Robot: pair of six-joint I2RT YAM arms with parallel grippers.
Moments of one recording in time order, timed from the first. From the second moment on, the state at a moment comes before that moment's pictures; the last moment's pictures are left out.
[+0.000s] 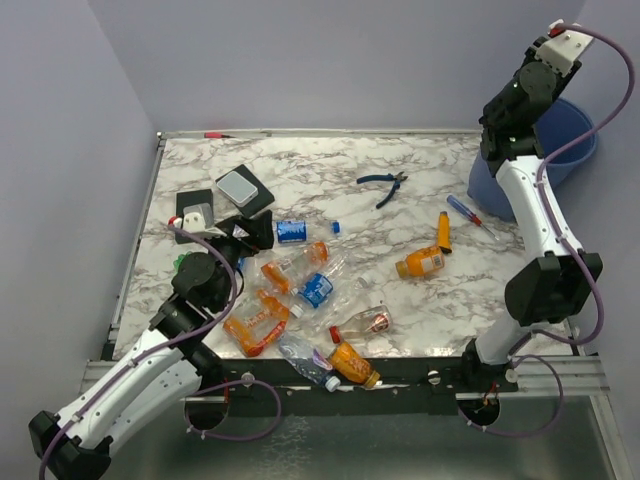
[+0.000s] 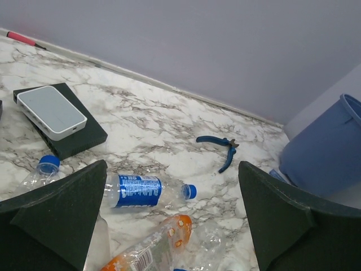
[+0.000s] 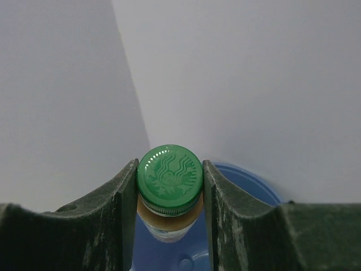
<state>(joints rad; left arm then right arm) -0.67 0.59 0.53 0.12 -0.51 -0.47 0.10 1.63 1.69 0.39 0.91 -0.23</state>
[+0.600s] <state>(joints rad) -0.67 0.77 0.57 0.01 -0.49 -0.46 0.00 1.76 1.76 -0.10 0.67 0.11</state>
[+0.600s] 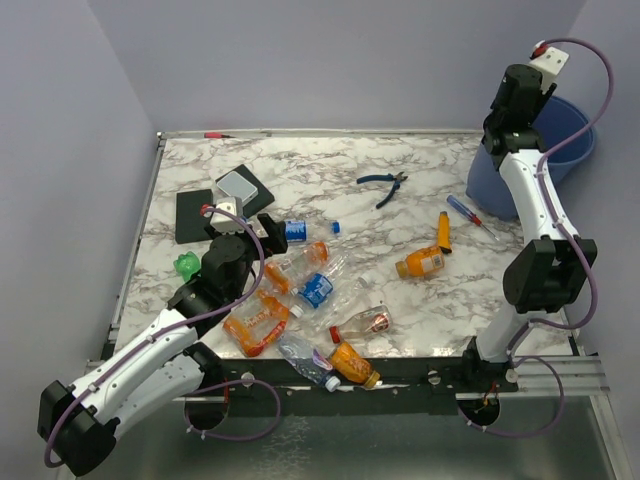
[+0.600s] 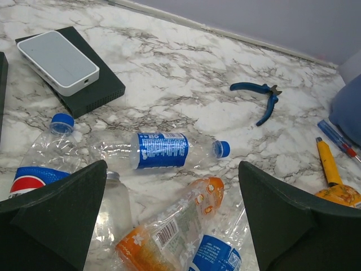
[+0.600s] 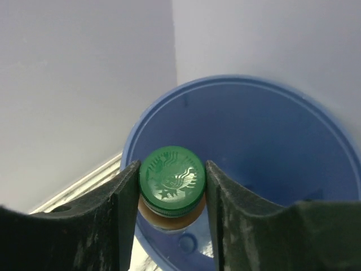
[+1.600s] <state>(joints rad) -0.67 0.85 0.58 0.01 -0.44 -0.47 0.38 1.12 1.34 -0.12 0.32 0.36</state>
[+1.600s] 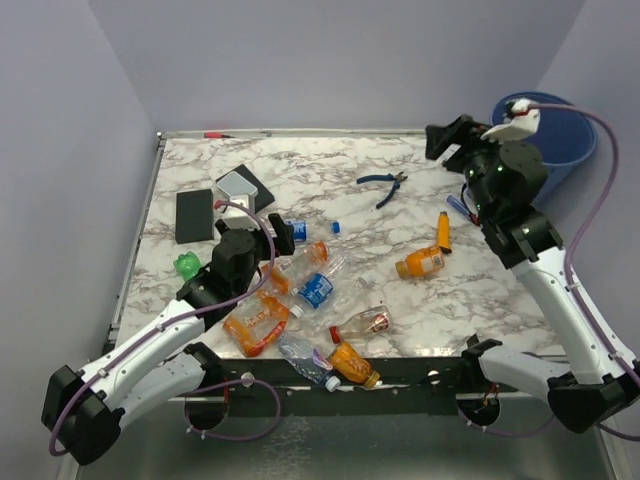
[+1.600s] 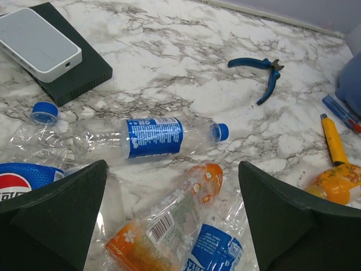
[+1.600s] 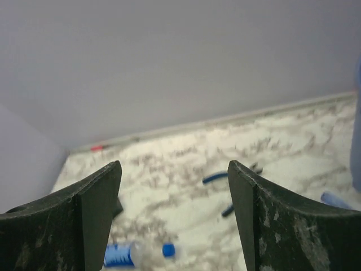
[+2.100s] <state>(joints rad) -0.71 0.98 0.66 0.01 -0.13 -0.37 0.41 0.85 0.67 -0.40 0.05 0.60</state>
